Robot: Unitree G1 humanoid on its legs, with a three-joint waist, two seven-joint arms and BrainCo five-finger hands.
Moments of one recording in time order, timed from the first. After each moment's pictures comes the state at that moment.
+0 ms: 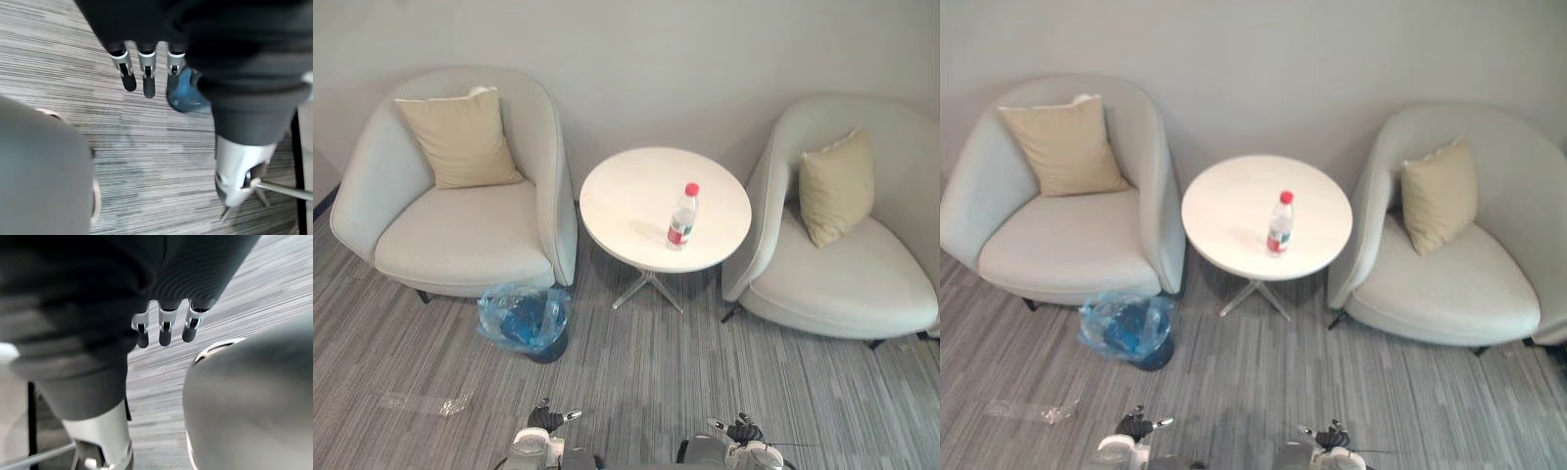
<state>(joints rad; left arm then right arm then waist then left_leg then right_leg) -0.02 0.08 0.05 1.09 0.12 -0.04 0.12 0.00 -0.02 -0.29 1.07 0.04 -0.04 -0.08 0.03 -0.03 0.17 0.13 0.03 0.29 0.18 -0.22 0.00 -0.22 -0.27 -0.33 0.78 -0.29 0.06</state>
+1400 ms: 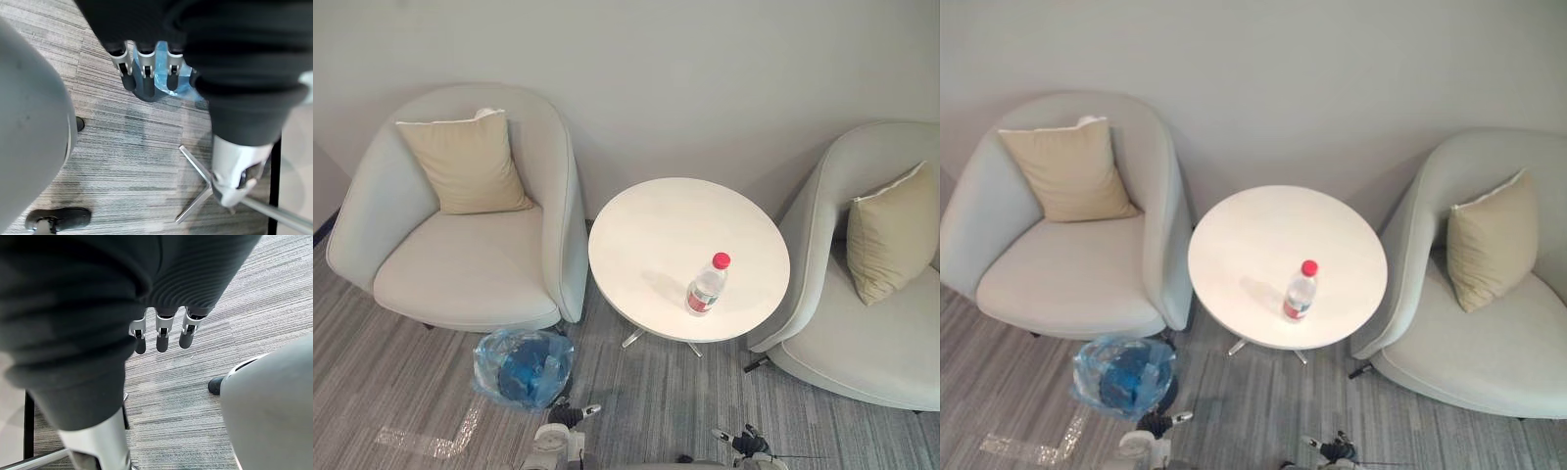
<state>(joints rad) -0.03 -0.01 0.09 1.10 0.12 -0.04 0.13 0.08 -0.03 -0.27 1.04 0.08 -0.04 -0.11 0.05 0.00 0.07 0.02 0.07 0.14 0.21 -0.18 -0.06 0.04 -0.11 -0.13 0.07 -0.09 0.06</state>
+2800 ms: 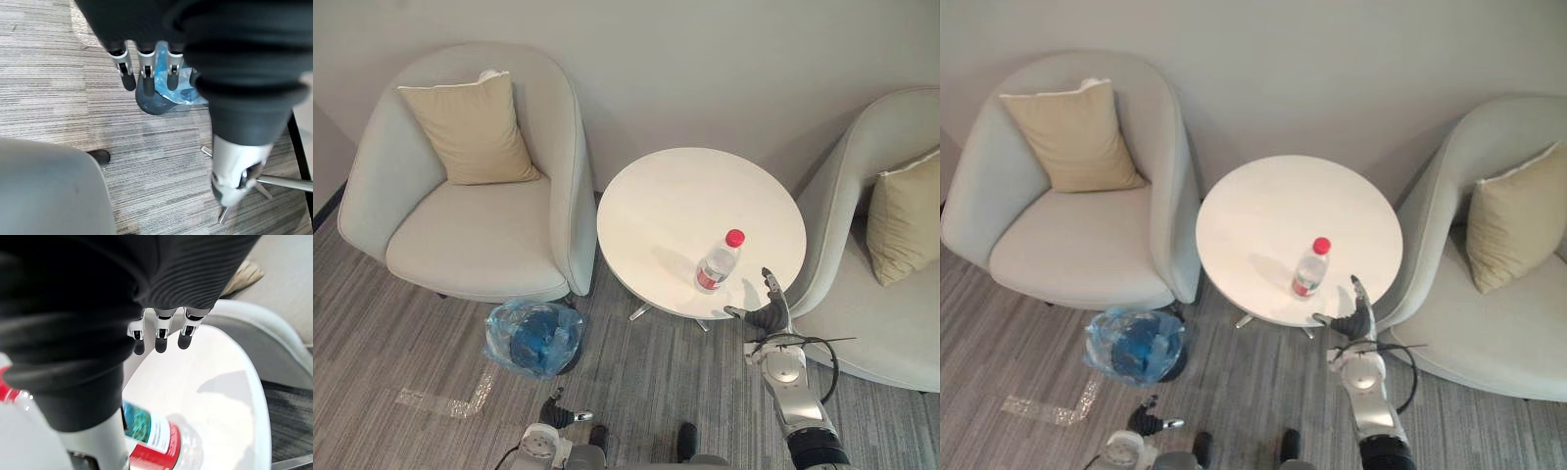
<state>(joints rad) 0.02 0.10 -0.06 1.01 0.23 -0.08 0.13 -0.07 -0.21 -0.05 0.36 -0.24 -0.14 -0.28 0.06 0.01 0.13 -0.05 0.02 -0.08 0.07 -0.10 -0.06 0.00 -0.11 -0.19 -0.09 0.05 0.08</state>
